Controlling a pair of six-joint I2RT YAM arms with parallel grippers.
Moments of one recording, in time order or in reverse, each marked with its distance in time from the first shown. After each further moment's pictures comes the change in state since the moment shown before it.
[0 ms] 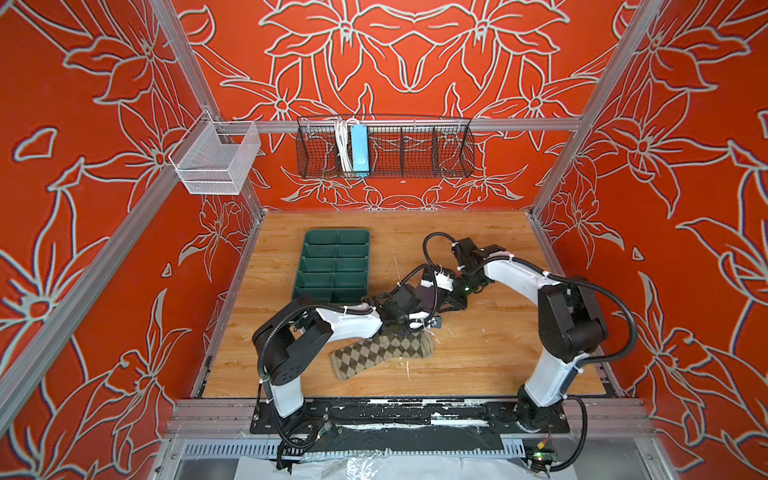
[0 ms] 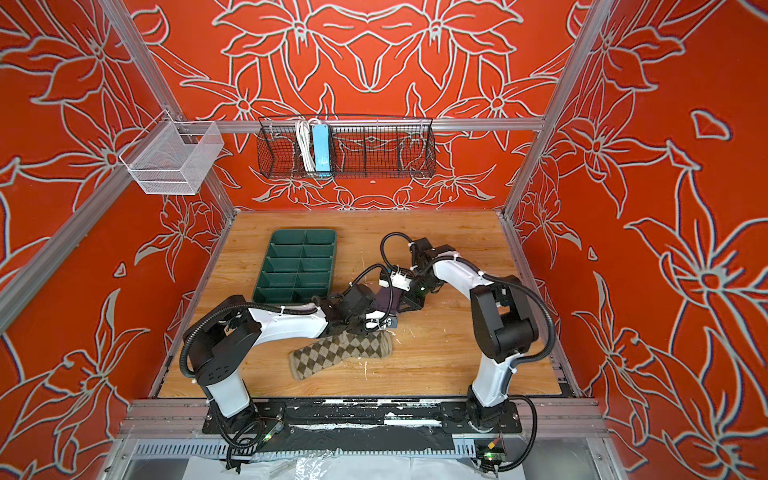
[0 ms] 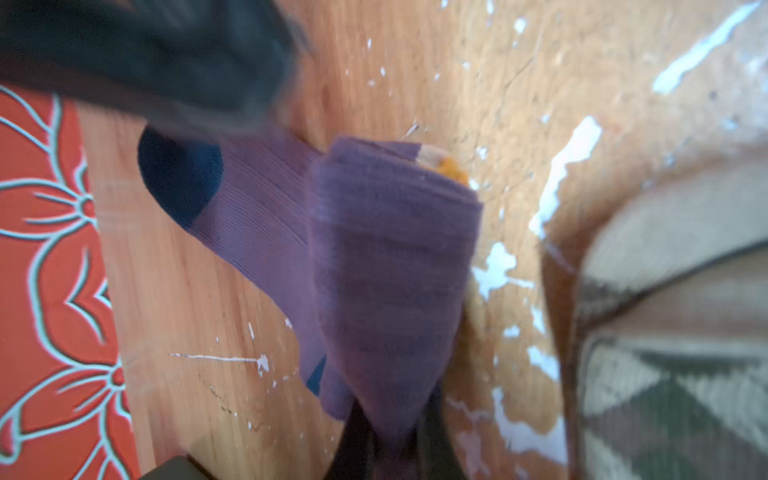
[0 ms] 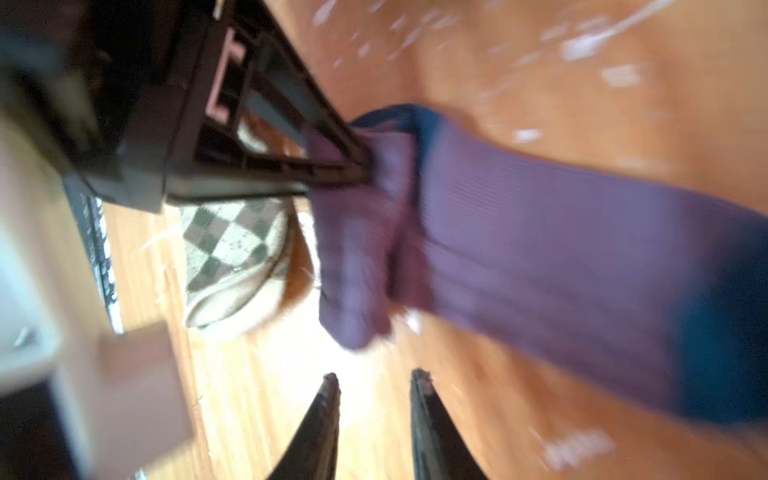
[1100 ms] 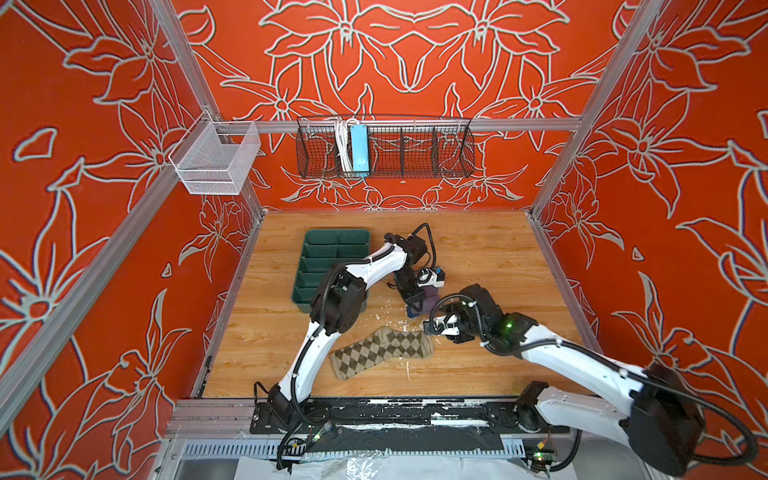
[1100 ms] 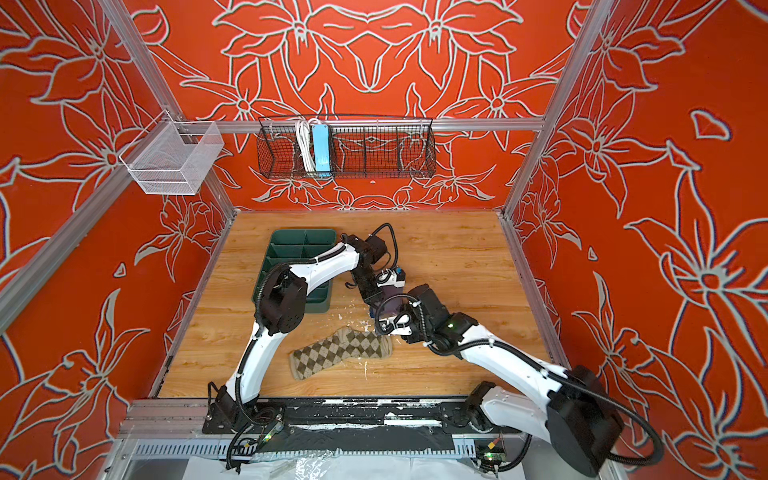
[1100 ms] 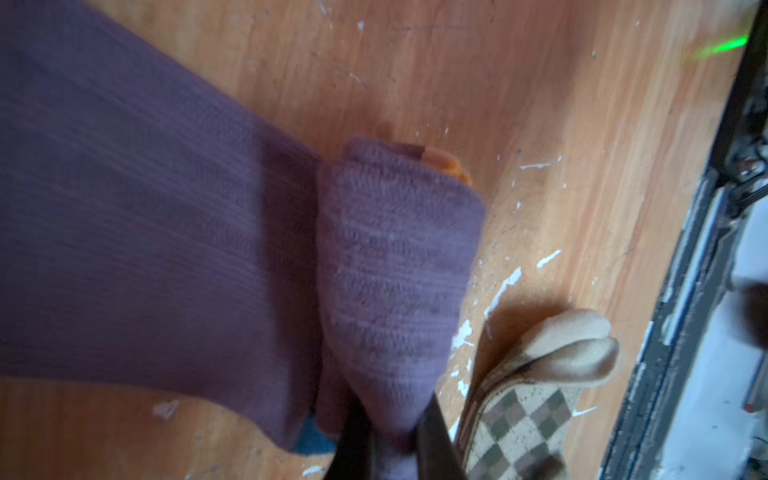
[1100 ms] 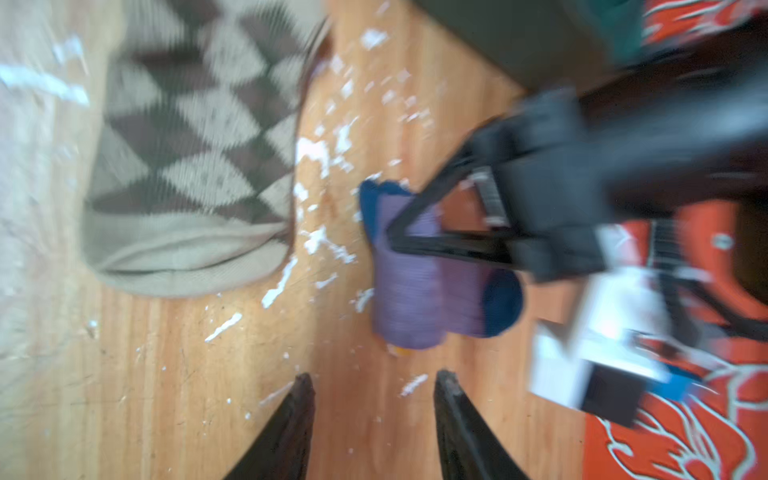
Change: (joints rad) left arm 0.213 0.597 1.028 -1.063 0.634 -0.380; right arm 0.380 -0.571 -0.620 0.616 0.530 -0.295
